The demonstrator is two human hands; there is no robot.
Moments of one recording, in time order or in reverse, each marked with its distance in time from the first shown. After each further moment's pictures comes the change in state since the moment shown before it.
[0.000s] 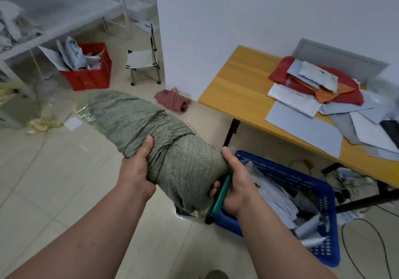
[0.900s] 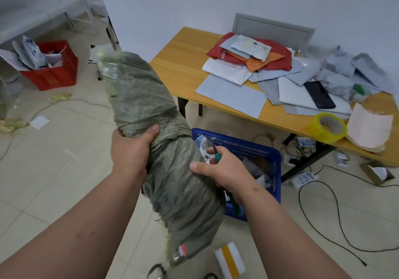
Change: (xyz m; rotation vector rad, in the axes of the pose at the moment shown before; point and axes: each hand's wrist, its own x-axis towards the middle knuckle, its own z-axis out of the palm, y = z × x) left_hand -0.155 -0.202 0.130 0.527 0.112 0.451; right_hand -0.115 -0.071 -0.252 -0.869 0.012 -0.387
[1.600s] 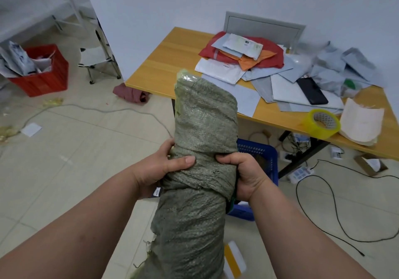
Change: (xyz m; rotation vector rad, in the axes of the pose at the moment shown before) left_hand -0.025 0.005 0.012 0.187 -1.007 -0.312; right_hand 0.013 0.017 -0.026 0.886 -0.264 0.197
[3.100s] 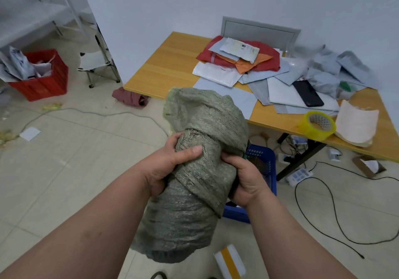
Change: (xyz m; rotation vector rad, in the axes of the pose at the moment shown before) left_hand 0.002 0.015 0.032 -0.118 0.059 -0.014; right_hand -0.003 0.008 -0.013 0.094 0.122 -0.177
